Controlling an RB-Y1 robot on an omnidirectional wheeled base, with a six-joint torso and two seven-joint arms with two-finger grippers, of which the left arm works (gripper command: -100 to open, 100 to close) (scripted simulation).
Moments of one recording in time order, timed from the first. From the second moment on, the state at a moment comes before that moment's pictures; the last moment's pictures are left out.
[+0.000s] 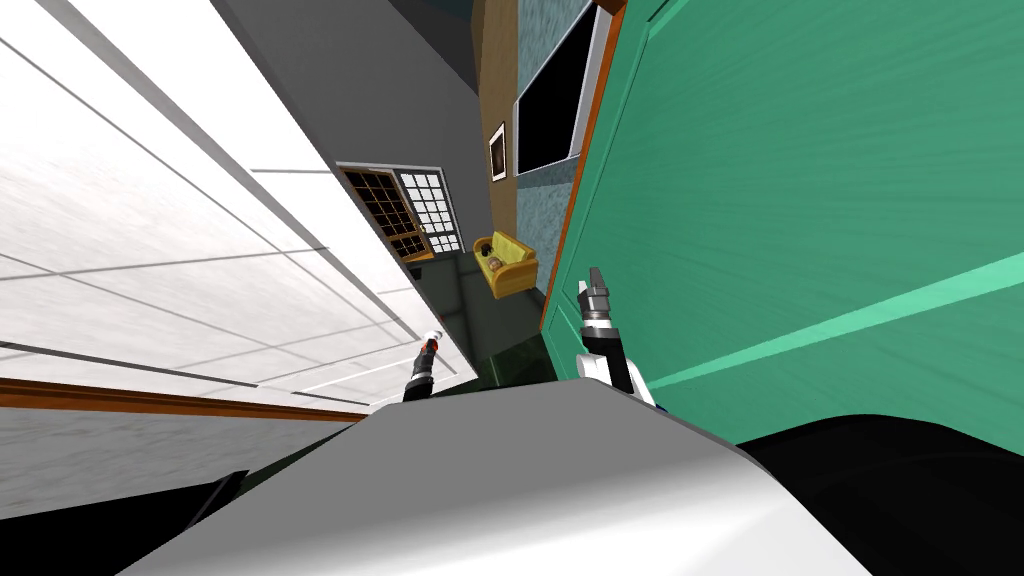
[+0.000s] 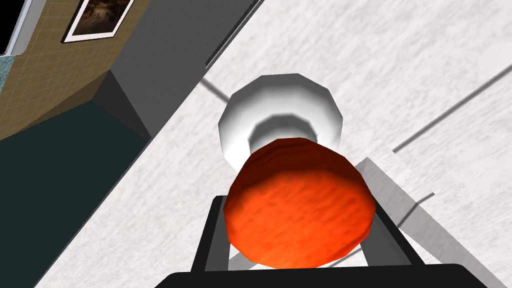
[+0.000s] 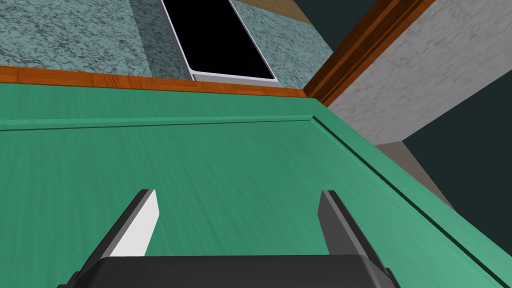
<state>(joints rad) 0.11 0.12 0.25 -0.89 0.00 -0.79 -0.64</state>
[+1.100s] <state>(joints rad) 0.09 0.14 0.21 -0.86 0.11 -0.80 -0.37</state>
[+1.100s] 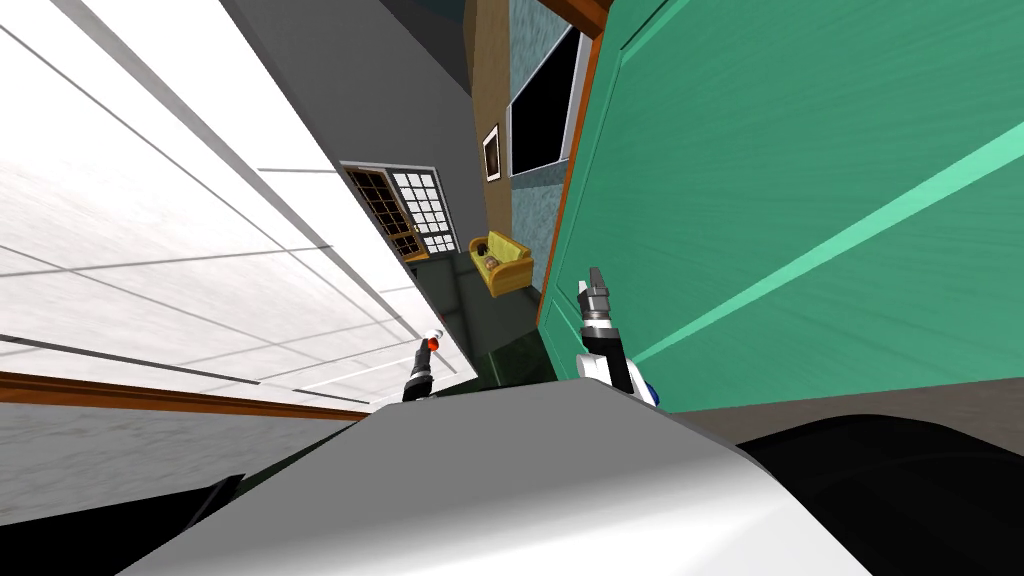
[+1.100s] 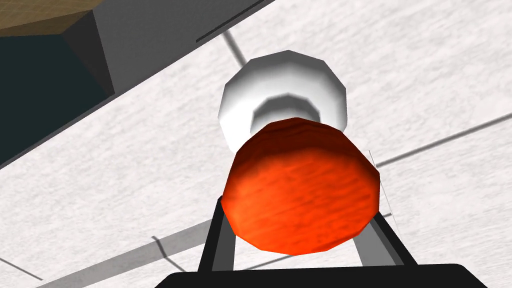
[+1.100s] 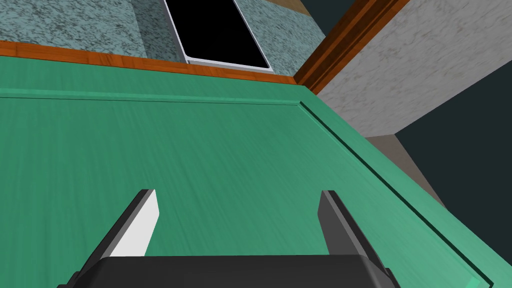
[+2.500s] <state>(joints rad) 0.08 0.17 0.16 -0.83 0.25 -0.80 -0.03</state>
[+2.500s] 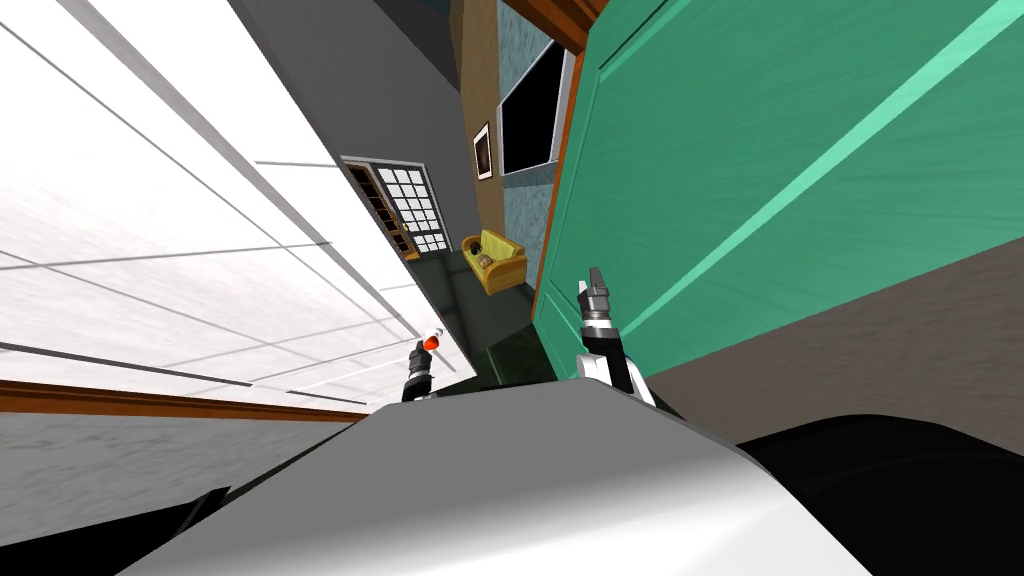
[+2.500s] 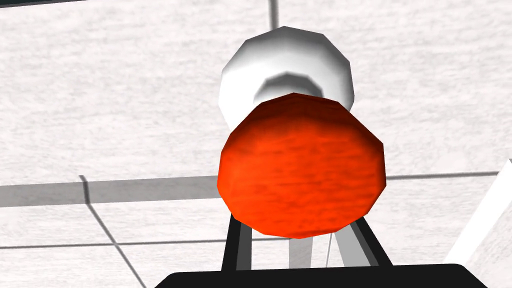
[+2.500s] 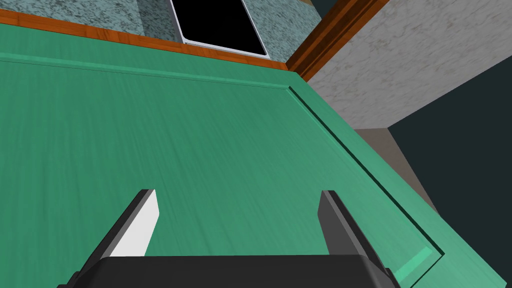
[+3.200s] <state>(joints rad) 0.08 0.18 0.13 -0.83 0.32 -0.80 0.13</state>
